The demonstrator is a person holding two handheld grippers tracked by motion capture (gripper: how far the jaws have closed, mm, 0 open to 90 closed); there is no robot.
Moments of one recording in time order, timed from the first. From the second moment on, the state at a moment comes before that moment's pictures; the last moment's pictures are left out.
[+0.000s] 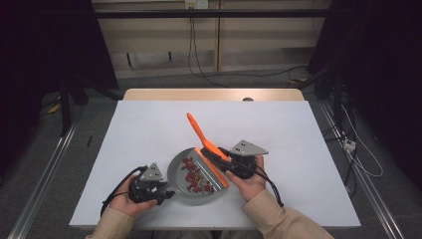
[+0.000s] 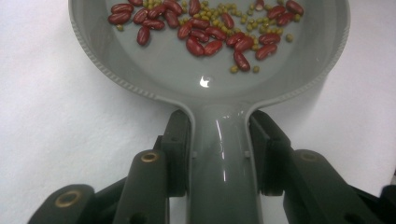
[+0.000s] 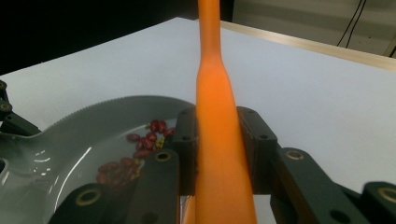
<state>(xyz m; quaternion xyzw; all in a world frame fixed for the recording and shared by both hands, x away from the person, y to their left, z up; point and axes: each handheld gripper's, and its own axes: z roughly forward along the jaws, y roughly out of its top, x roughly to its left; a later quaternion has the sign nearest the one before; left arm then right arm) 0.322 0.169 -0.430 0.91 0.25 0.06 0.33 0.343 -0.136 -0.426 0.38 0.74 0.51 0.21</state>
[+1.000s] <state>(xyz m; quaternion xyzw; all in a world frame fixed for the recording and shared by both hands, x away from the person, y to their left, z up) 0.330 0.193 -0.422 0.85 0.34 0.13 0.39 0.351 -0.179 -0.415 0.41 0.71 0.52 0.22</state>
